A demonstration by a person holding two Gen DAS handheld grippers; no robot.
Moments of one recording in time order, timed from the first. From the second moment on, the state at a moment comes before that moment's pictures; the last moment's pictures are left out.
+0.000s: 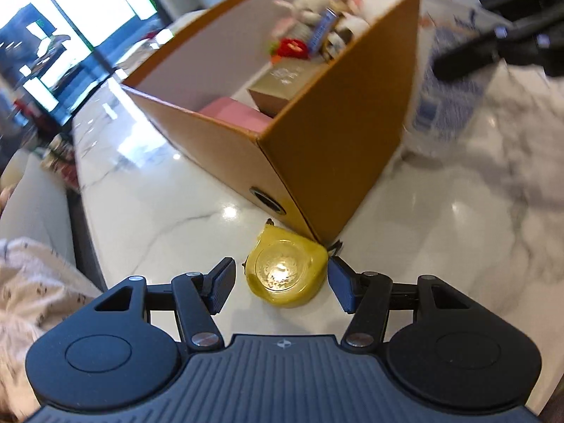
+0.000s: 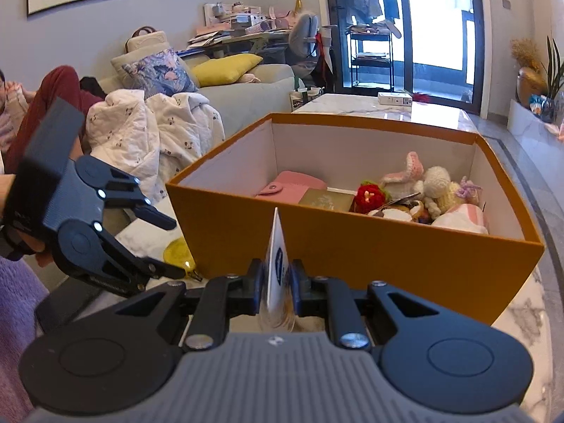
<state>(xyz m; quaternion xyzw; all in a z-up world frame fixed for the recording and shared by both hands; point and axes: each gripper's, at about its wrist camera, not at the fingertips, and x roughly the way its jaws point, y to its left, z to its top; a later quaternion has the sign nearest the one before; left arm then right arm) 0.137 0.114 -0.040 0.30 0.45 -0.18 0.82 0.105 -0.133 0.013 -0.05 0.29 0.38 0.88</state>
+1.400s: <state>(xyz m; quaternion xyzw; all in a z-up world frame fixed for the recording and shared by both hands) 0.139 0.138 -0.056 0.09 0.50 -0.12 0.85 0.092 -0.137 0.013 -0.05 0.28 0.36 0.89</state>
